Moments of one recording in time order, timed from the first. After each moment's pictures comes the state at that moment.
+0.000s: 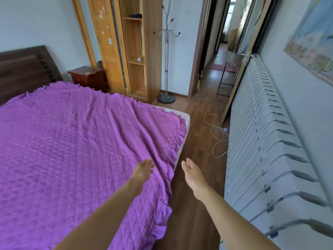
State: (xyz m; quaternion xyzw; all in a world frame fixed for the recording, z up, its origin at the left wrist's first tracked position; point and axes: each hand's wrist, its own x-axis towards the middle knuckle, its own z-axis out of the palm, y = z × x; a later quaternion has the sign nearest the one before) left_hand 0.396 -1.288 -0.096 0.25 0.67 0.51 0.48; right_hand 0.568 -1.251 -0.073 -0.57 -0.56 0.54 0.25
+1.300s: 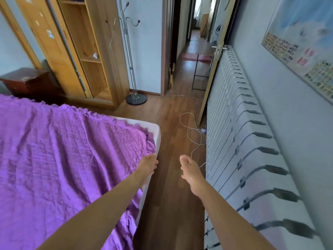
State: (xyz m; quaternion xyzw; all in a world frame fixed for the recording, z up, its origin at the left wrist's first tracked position) left_hand 0.492 -0.900 -0.111 0.31 0.66 0.41 0.54; right_hand 0.649 -0.901 -0.097 -0.64 -0.48 0.54 0.27
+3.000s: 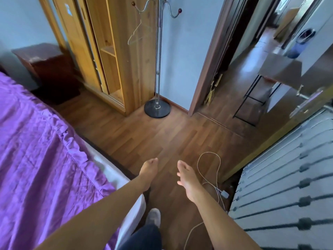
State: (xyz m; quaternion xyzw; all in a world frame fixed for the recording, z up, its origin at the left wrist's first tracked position) left_hand 0.433 -0.197 -0.175 0.18 0.77 0.42 0.45; right_hand 0.567 -0.153 -0.148 -0.56 -0.52 0.63 0.15
